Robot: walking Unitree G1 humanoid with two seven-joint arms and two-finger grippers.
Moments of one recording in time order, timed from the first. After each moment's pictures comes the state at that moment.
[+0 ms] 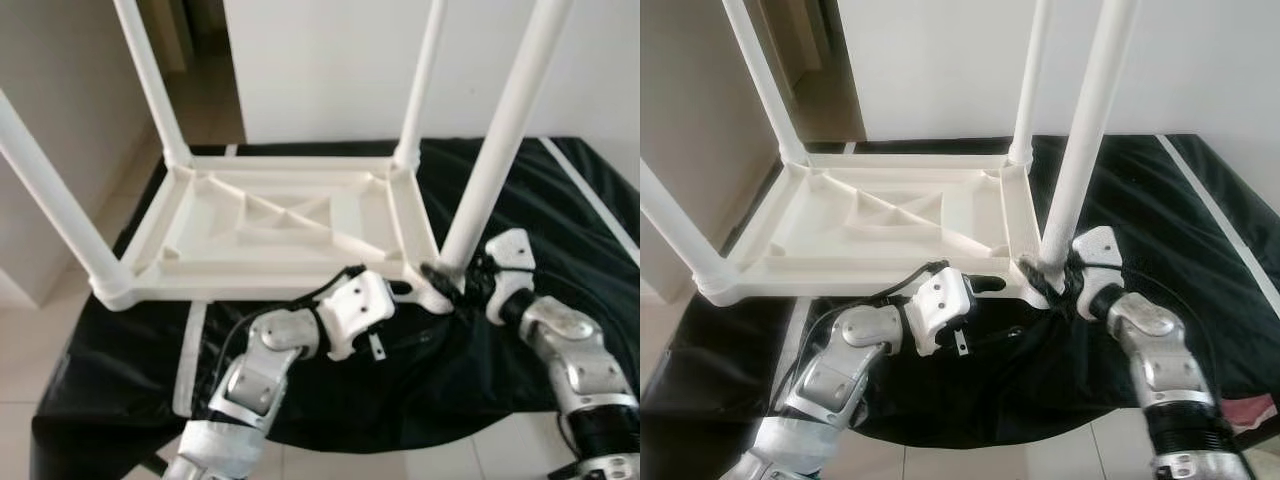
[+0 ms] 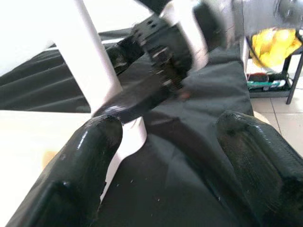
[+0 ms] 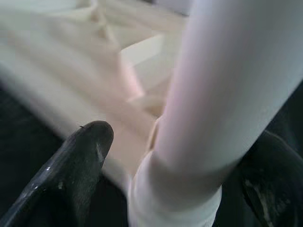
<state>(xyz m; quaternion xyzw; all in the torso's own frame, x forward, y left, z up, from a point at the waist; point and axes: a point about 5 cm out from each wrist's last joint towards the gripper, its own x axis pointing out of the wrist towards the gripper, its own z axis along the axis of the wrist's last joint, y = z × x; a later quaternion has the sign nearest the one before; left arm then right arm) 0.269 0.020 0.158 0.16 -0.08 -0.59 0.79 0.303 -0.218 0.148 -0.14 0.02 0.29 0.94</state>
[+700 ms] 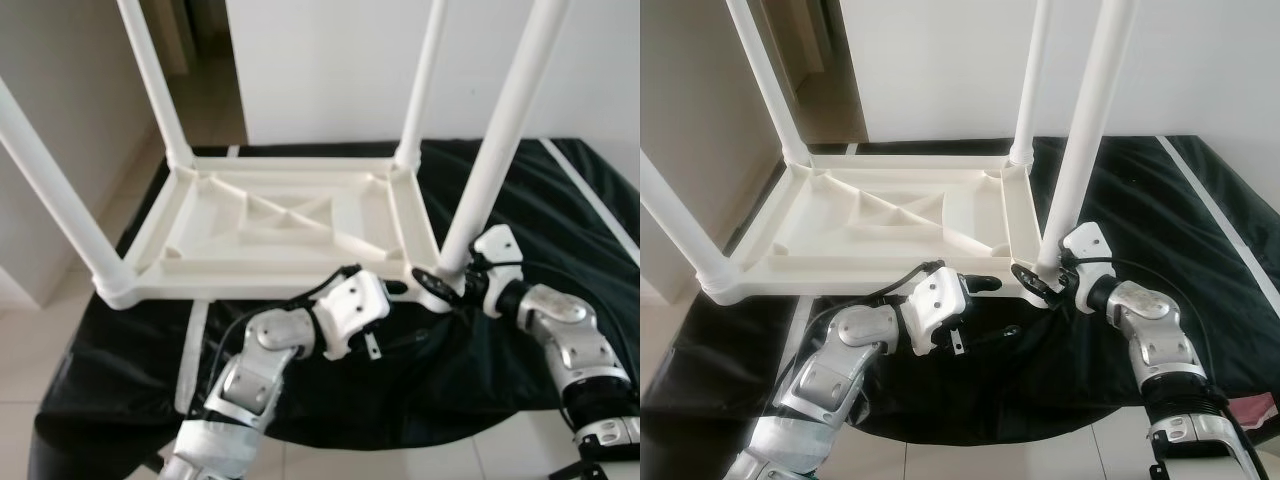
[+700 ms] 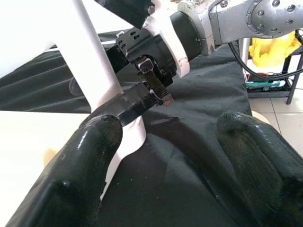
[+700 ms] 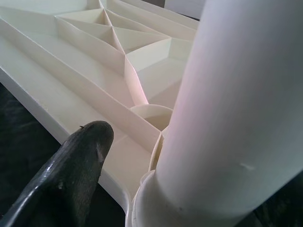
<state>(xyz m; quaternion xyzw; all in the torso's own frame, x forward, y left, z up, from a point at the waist) 0.270 0.020 0.160 0.15 -0.08 -0.59 0.79 0.325 -0.210 0.142 -0.14 0.02 0.32 0.94</state>
